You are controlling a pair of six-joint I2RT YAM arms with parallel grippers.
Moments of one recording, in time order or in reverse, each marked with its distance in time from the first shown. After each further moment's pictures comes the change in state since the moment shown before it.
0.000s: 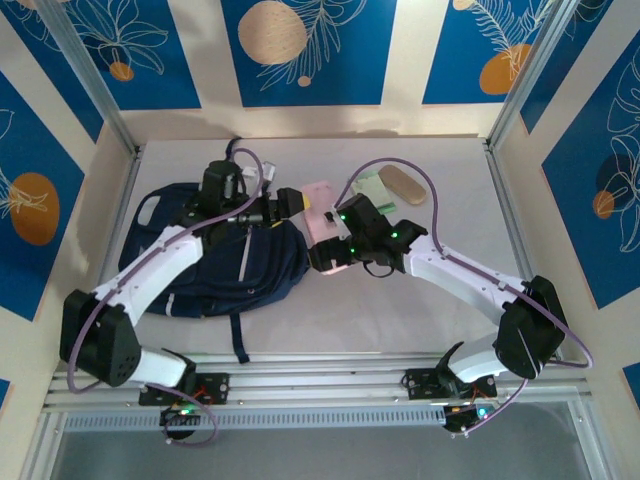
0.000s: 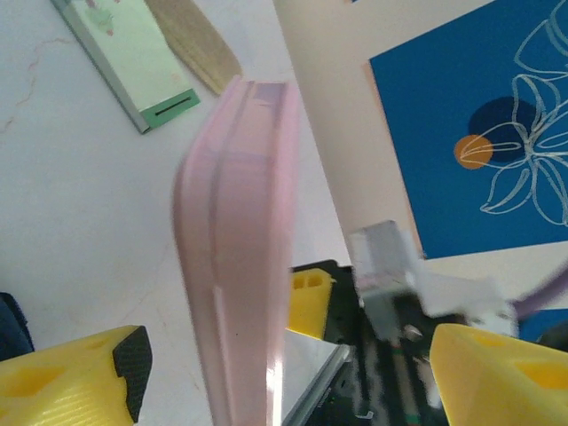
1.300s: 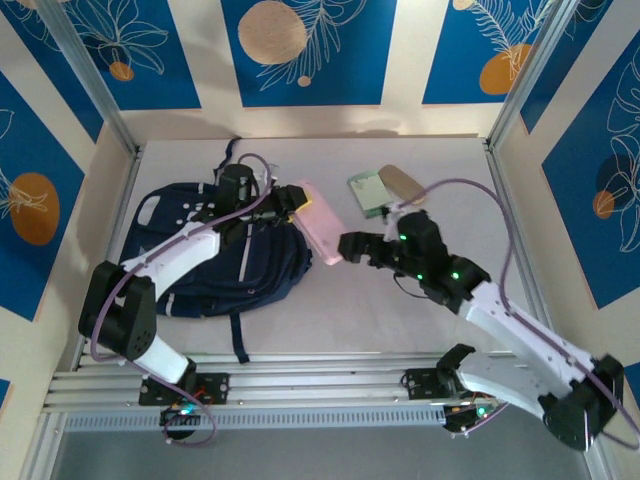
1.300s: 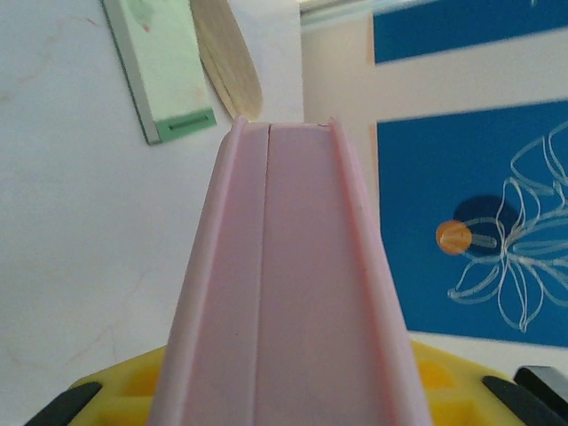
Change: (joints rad) left arm -0.002 0.133 -0.052 0.294 -0.076 -0.367; right arm -0.124 -0.494 -0.332 0.268 -0.038 0.379
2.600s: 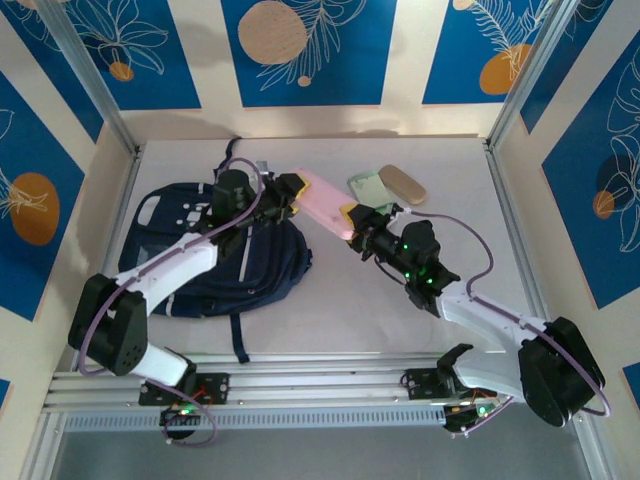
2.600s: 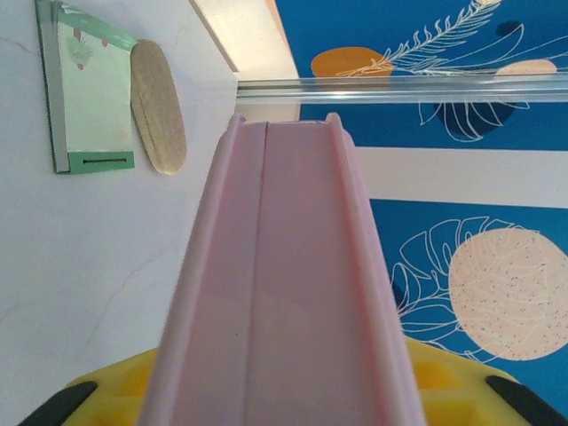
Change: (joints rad) left arm -0.063 -0.084 -0.074 0.204 -0.160 -0.329; right arm -0.052 0.204 -0.238 0.903 -0.087 0.972
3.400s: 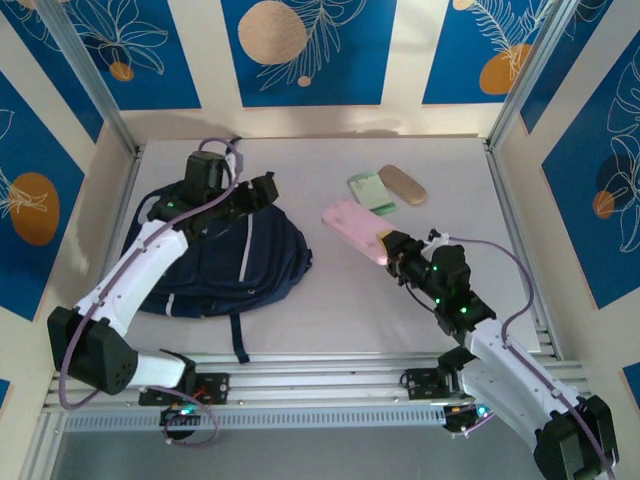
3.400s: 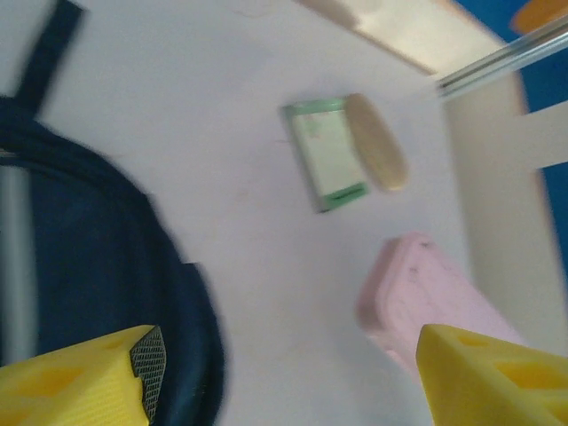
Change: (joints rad) left arm 0.149 -0.110 0.272 -0.865 -0.185 0.811; right arm -0.161 -0.407 -0.186 -0.427 0.007 -0.189
